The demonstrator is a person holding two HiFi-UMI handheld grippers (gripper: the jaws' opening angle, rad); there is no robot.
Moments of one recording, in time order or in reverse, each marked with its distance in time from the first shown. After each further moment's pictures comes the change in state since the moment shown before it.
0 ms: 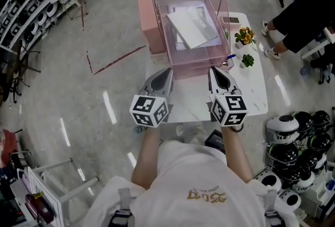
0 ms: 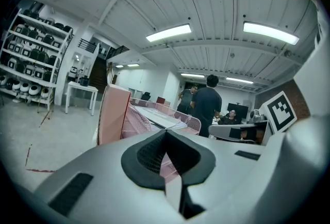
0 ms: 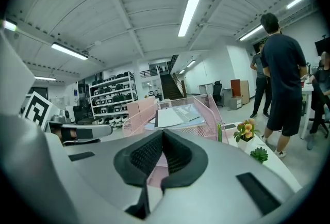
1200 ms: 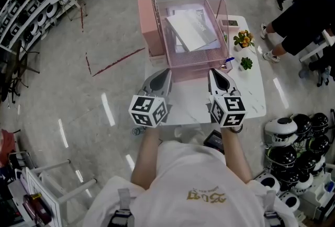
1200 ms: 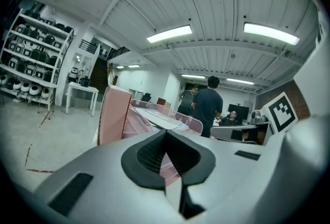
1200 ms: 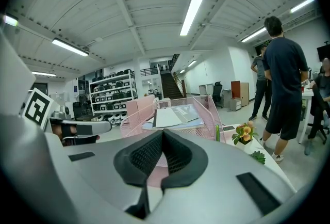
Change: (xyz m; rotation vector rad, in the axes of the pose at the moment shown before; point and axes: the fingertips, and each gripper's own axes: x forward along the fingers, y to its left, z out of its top) left arm 0.004 0.003 0.004 -0.003 -0.012 0.005; right arm 0.002 -0.004 0.002 -0.036 0.014 -0.006
